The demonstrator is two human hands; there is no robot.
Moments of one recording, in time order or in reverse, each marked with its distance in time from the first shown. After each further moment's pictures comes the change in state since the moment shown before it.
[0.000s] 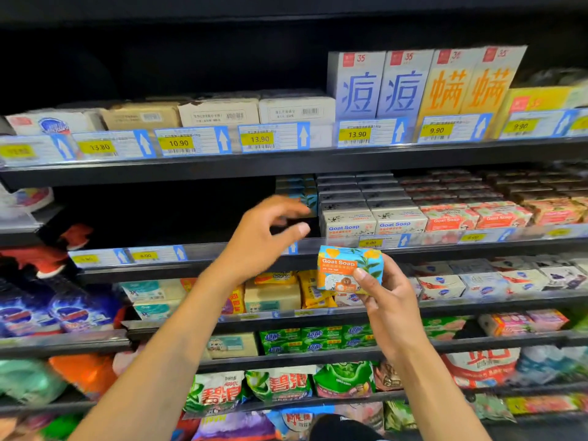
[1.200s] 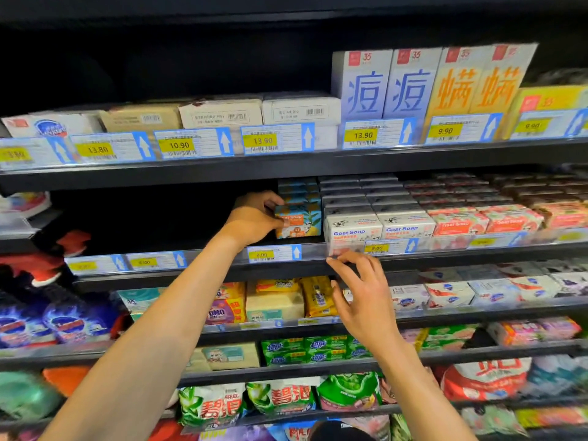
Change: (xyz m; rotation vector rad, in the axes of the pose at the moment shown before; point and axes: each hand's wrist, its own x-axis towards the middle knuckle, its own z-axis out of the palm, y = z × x) left_hand 0.070 -0.069 -0.009 0.191 0.024 -0.298; right_hand 0.056 0.069 -0.022 -1.347 -0.077 -0.827
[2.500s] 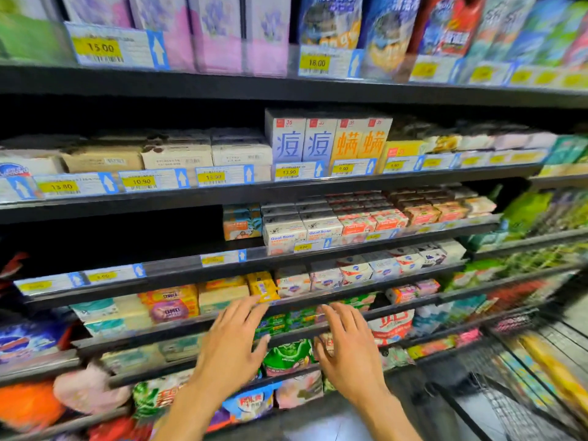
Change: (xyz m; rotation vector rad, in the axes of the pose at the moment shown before) left_hand -0.232 0.031 0.043 0.397 -0.147 0.344; right_hand -0.098 -0.068 -0.144 -0.348 -0.341 0.333
